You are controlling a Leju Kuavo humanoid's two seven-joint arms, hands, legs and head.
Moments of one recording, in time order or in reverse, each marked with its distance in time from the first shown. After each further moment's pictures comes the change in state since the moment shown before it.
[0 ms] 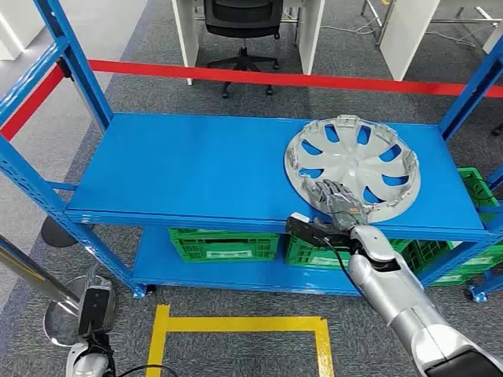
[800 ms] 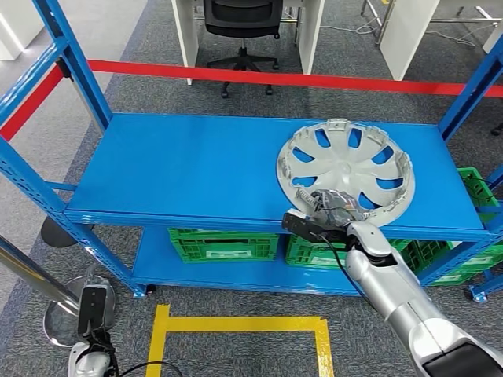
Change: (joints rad) left arm 0.000 0.007 -0.053 0.000 0.101 0.030 0.000; right arm -0.036 0.006 0.048 0.022 -0.062 0.019 -0.004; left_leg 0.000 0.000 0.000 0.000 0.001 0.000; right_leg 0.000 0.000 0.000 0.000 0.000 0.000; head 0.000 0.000
